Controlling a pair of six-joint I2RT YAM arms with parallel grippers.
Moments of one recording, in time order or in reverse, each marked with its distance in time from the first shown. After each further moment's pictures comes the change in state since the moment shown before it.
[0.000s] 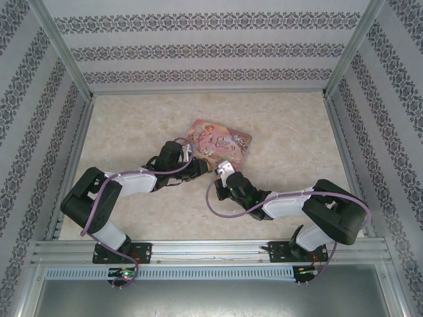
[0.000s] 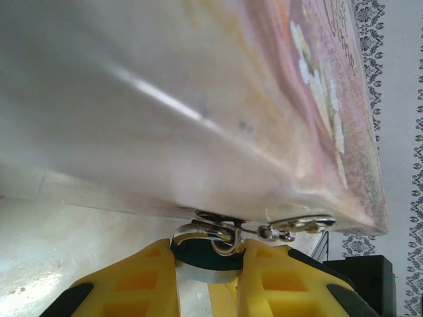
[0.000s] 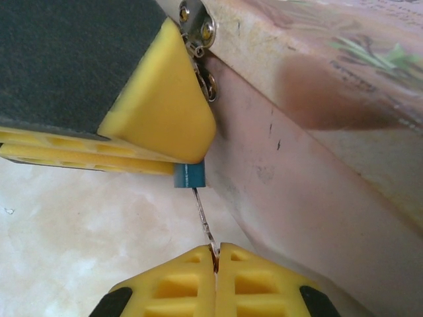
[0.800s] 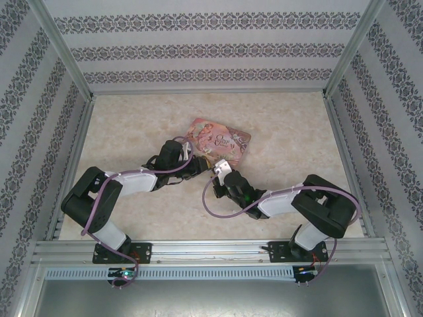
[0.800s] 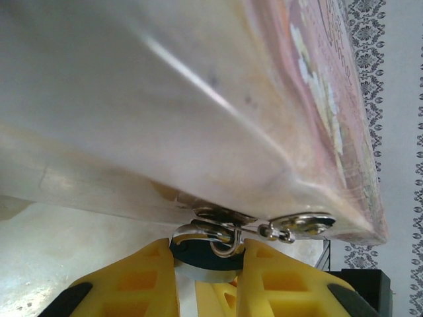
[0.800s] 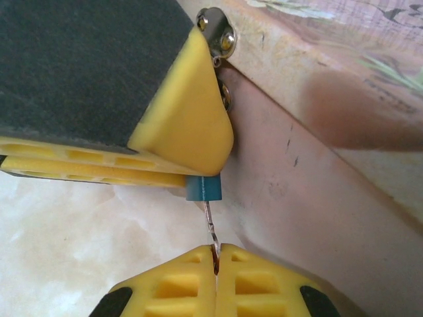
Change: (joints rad) left arm 0.000 0.007 0.010 0.010 -0.041 -0.018; right arm -0.002 0.095 0.021 0.129 0.014 -0.061
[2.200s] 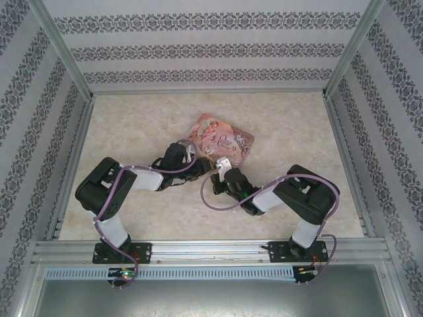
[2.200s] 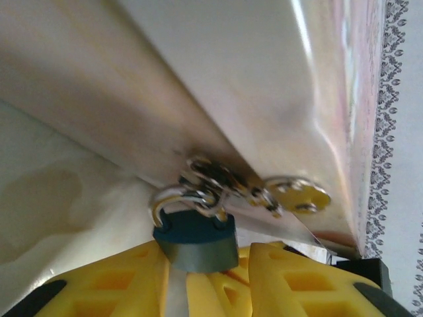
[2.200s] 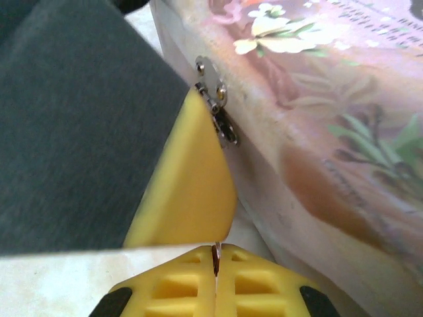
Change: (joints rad) left arm -0.004 0.148 -0.004 0.146 0.013 -0.053; right arm -0.072 0.172 0.018 0.171 -0.096 0.102
